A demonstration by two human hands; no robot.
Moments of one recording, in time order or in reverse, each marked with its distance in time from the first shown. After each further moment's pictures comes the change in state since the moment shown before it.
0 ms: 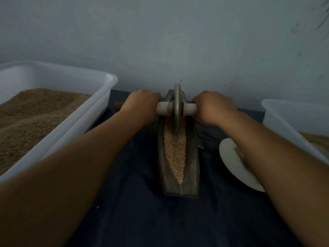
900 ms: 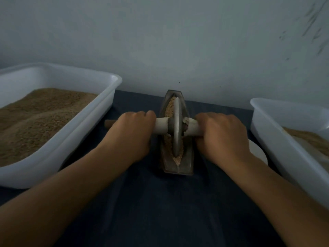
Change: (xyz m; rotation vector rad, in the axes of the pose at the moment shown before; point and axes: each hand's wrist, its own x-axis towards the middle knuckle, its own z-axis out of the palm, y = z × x) left_hand -0.123 0.027 -0.031 0.099 0.071 0.055; right_hand -0.131 -0.029 -0.020 0.007 0.461 -0.090
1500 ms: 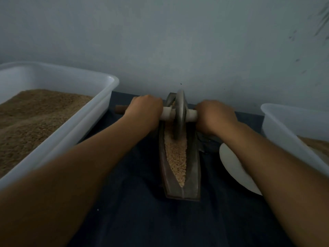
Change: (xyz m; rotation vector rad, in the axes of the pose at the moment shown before) left_hand 0.108 -0.014 0.029 0.037 -0.146 -0.065; right_hand 0.093 0.031 0.073 -0.021 -0.459 0.154
